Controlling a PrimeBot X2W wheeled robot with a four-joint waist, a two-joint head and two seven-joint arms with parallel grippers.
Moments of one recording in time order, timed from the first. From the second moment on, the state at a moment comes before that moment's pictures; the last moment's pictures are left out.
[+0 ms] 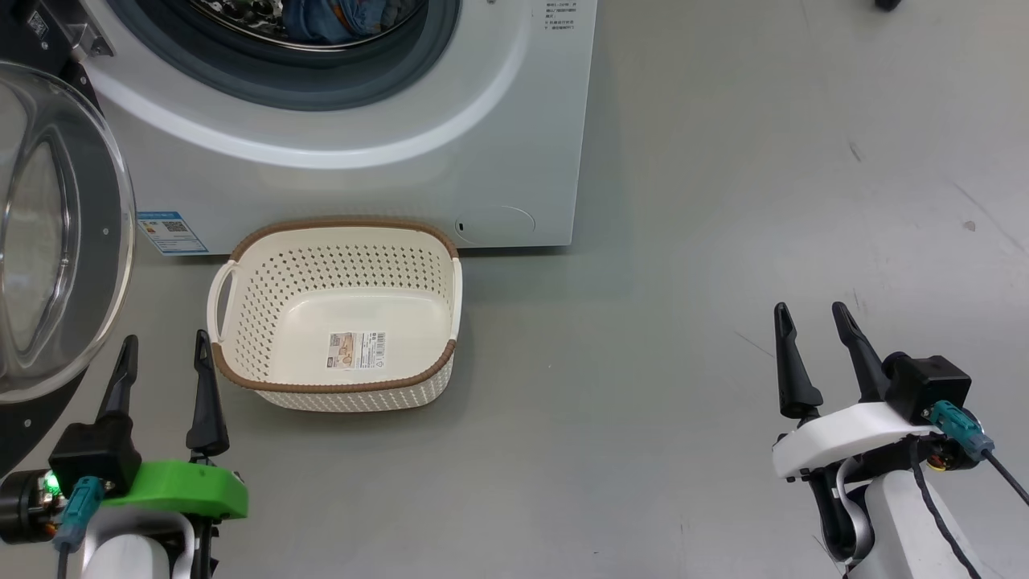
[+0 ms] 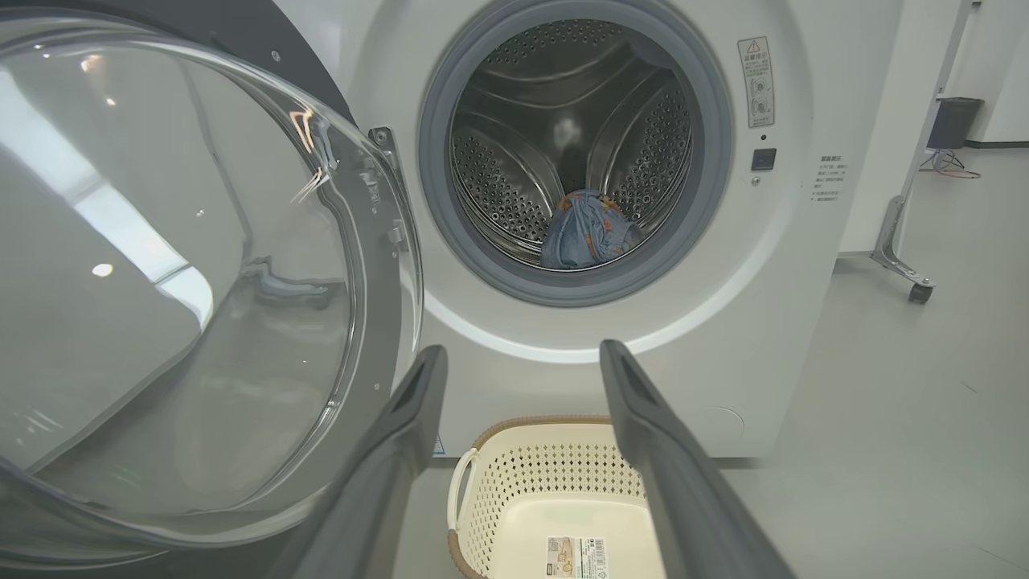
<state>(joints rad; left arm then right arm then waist) 0.10 0.04 0.12 0.10 -0.15 -0.10 -0.25 -0.01 -0.04 0.10 0.30 0.25 0.12 -0.26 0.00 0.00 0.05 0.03</state>
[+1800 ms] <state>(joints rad) 0.11 0.04 0.07 0.12 -0.16 -0.06 -0.25 0.03 -0.04 0.07 0.27 0.23 0.12 -0.26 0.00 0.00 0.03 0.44</state>
